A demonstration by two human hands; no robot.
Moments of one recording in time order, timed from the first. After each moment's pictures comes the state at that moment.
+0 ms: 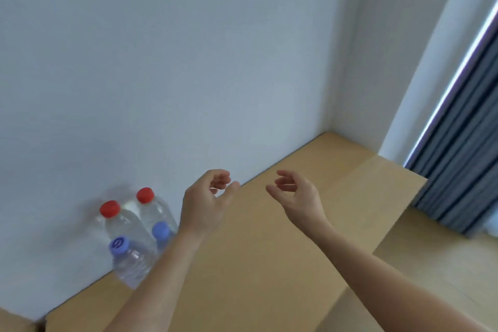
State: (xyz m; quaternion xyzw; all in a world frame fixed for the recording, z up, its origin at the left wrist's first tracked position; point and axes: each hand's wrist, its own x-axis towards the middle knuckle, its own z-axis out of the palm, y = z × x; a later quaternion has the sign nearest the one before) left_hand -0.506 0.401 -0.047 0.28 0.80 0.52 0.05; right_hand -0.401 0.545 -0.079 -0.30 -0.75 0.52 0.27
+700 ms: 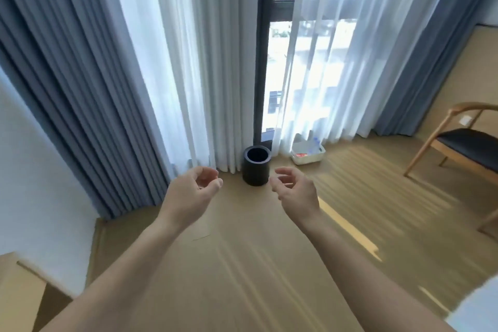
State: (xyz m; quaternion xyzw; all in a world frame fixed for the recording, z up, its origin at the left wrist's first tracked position) left_hand 0.098 0.831 -0.065 0.73 0.48 0.32 0.37; right_hand 0.288 0.757 -0.090 -0.71 -0.38 0.24 0.54
